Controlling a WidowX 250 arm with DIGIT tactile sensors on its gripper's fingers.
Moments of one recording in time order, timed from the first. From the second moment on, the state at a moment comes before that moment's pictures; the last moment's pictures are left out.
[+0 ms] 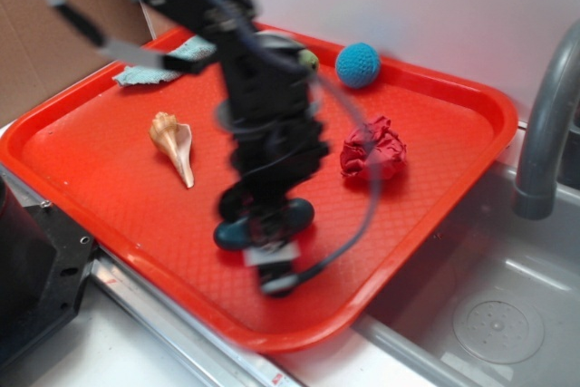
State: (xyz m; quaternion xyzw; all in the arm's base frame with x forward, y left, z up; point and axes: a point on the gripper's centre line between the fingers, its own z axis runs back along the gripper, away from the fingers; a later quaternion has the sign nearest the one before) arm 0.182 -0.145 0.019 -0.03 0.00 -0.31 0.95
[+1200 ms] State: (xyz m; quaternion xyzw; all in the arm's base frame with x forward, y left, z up) arm 0.154 -0.155 0.065 0.00 0.03 -0.31 0.95
